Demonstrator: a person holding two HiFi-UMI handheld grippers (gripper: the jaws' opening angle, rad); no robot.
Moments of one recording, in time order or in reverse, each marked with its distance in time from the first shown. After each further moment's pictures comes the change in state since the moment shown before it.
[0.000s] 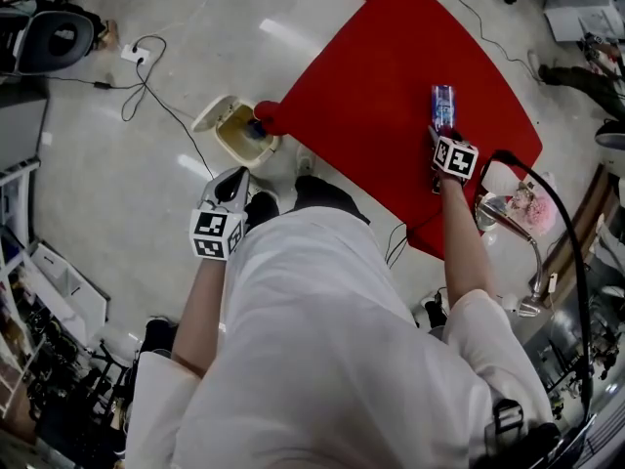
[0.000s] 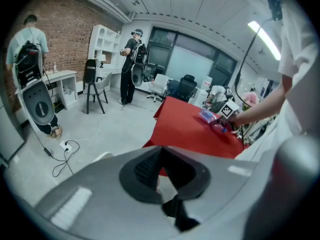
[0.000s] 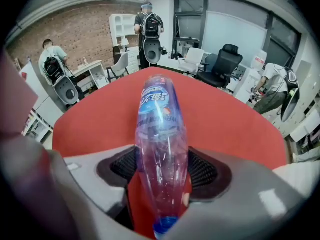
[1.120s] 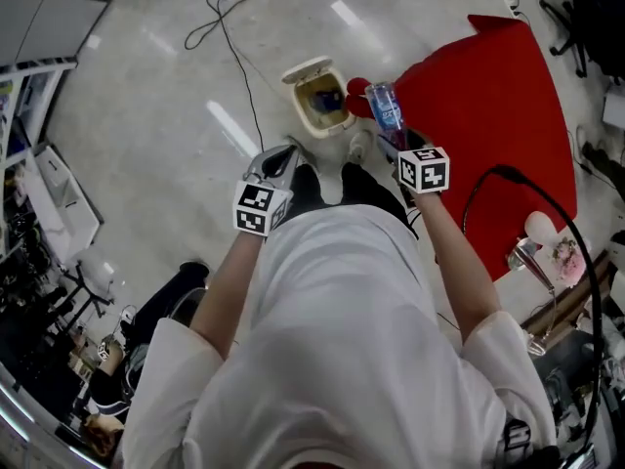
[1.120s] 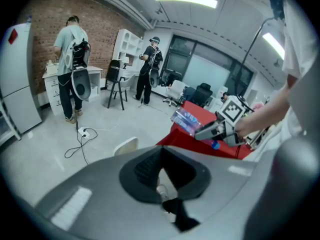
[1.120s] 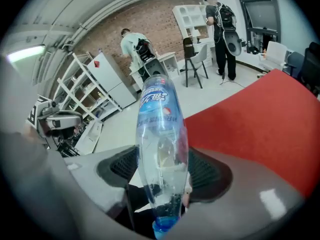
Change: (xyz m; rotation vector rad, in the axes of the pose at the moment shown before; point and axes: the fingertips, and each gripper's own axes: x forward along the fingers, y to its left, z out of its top) left arm -0.067 0.064 -0.090 -0.145 -0.070 0.131; right arm -0.032 0.417 -0.048 -0.384 0.045 0.655
